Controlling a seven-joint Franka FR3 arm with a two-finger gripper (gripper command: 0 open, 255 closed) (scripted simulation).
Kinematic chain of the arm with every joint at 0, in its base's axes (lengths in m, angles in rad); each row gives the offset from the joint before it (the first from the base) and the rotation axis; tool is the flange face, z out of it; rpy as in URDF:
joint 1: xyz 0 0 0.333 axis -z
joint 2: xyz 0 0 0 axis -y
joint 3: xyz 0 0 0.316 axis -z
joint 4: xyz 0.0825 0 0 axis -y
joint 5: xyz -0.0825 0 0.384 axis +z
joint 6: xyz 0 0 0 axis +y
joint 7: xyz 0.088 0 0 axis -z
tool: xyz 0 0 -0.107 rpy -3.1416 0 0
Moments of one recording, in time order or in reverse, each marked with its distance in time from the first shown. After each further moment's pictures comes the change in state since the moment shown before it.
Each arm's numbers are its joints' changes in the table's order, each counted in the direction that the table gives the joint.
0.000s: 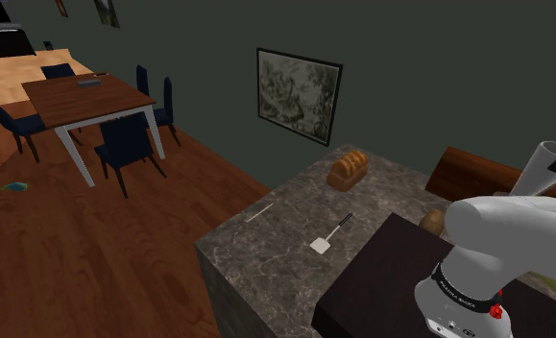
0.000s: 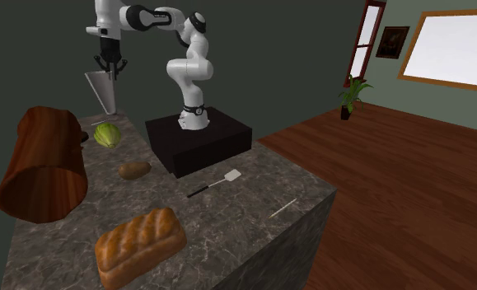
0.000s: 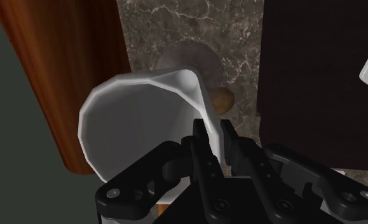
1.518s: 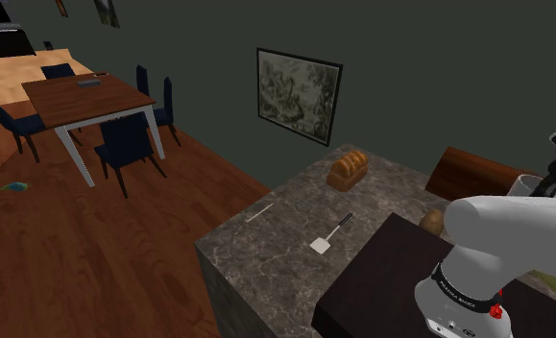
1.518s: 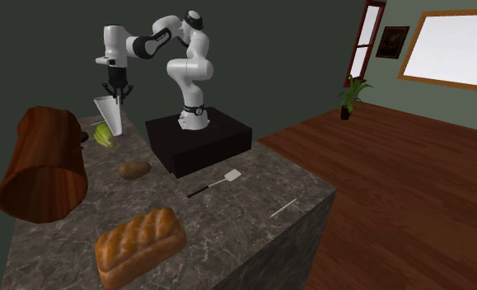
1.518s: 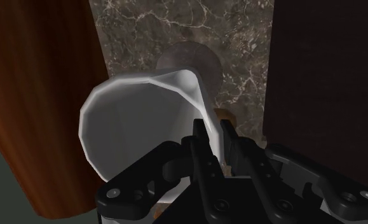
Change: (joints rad) arm 0.036 -0.067 0.276 -0.188 -0.240 -0.277 0.018
